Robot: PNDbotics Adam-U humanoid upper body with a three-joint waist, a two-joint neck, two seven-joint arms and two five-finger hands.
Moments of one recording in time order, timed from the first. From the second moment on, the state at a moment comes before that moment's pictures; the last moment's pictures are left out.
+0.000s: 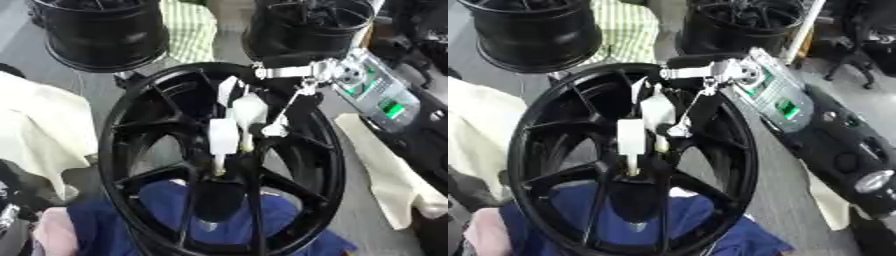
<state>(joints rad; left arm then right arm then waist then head) -0.19 0.19 0.24 -1.47 -0.12 -0.13 -0.54 -0.84 -0.67 0.42 -1.58 0.19 -0.04 0.73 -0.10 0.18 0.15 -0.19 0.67</state>
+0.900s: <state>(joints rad) -0.15 0.20 0.27 -1.47 -0.12 -0.13 -0.52 -0.70 -0.90 0.21 -1.76 0.05 0.03 0.58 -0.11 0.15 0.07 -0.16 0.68</state>
